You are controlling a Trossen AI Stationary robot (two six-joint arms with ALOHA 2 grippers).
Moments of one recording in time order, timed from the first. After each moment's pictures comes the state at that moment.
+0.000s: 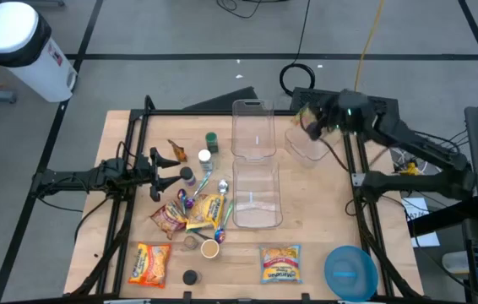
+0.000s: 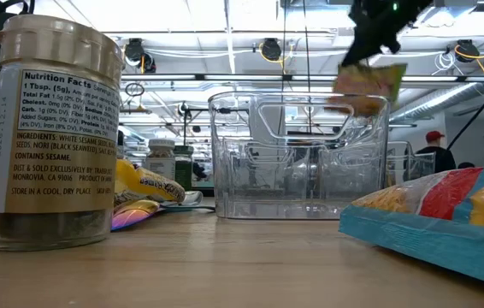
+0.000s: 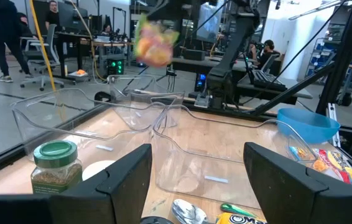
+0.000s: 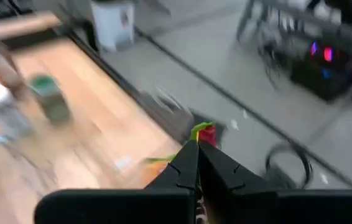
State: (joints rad) left arm 0.02 0.04 0.02 0.06 -0.13 -0.11; right arm -0.60 0.97 1.04 -0.56 0.21 -0.01
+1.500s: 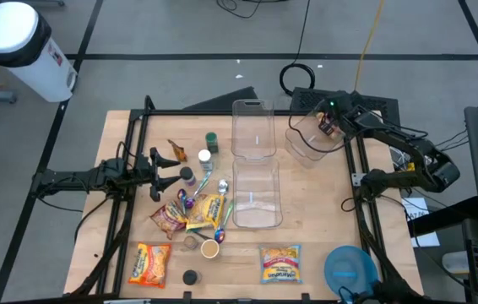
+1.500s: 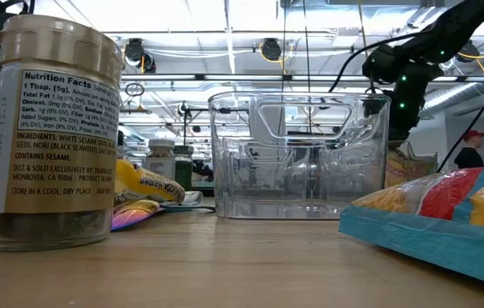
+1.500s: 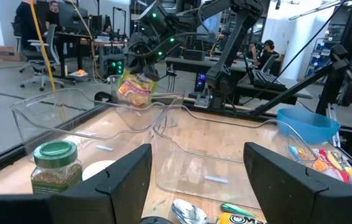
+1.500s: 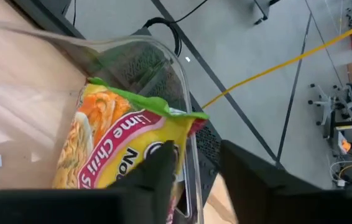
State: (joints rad) left arm 0.02 0.04 0.02 0.06 -0.13 -0.11; right arm -0.96 1.20 0.72 -0.32 0.56 -0.42
